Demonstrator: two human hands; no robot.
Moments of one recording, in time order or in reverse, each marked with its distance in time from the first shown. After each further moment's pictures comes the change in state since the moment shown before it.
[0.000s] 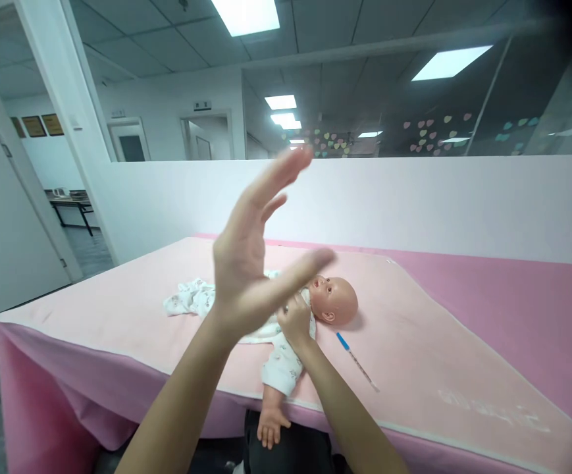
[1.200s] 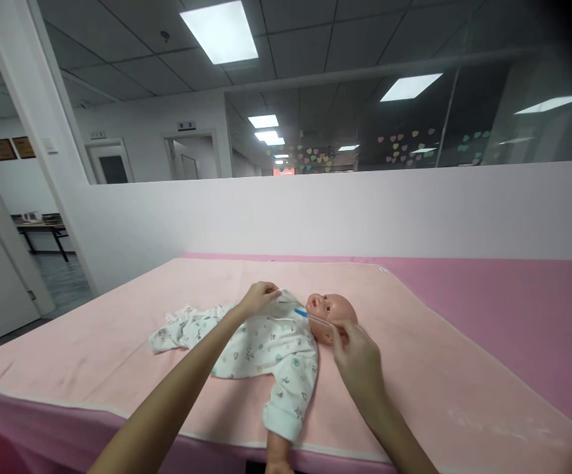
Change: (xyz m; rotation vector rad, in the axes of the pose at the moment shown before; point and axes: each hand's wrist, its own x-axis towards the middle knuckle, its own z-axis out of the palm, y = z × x) left_hand -0.021 -0.166 0.056 0.154 -0.814 -0.422; right_hand 0.001 0.004 -0.120 -0.128 -0.090 0.332
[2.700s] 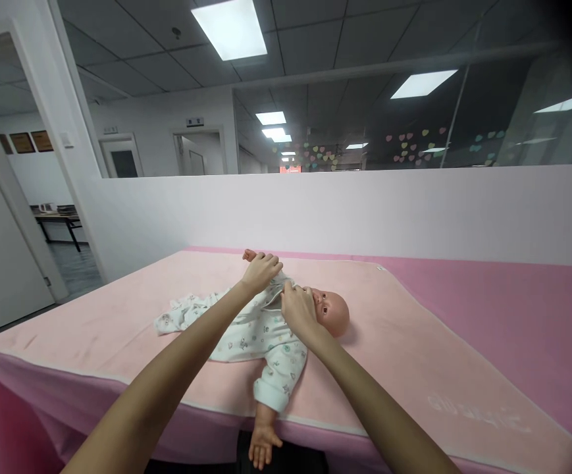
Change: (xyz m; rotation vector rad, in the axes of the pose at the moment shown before) left_hand 0.020 0.025 -0.011 1.101 0.152 0.482; right_hand 0.052 -0.045 0.054 -0.420 -0.331 -0.298
